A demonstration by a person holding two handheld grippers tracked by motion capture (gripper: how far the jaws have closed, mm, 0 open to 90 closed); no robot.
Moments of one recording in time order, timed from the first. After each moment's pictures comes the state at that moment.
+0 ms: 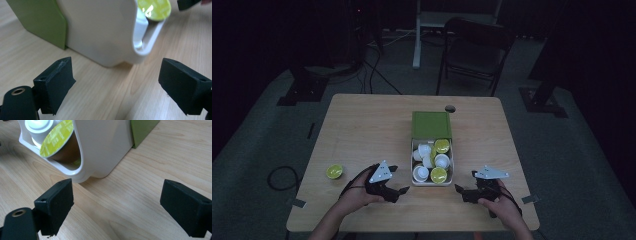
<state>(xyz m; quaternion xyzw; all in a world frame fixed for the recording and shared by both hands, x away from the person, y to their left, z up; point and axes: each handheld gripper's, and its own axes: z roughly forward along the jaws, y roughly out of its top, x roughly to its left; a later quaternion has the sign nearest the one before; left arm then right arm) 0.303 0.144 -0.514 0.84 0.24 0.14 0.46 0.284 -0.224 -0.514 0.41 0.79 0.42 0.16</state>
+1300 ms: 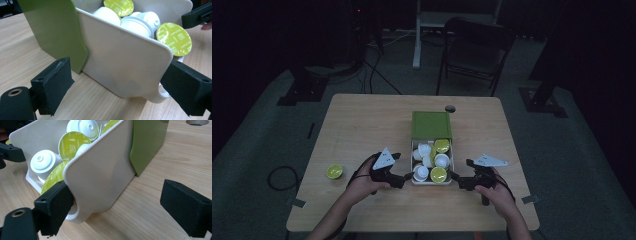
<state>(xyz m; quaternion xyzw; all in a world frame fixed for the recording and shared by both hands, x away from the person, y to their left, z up) 0.334 0.133 -0.503 0.81 0.26 0.15 0.50 0.317 -0.217 -0.505 0.41 0.76 0.48 0.14</state>
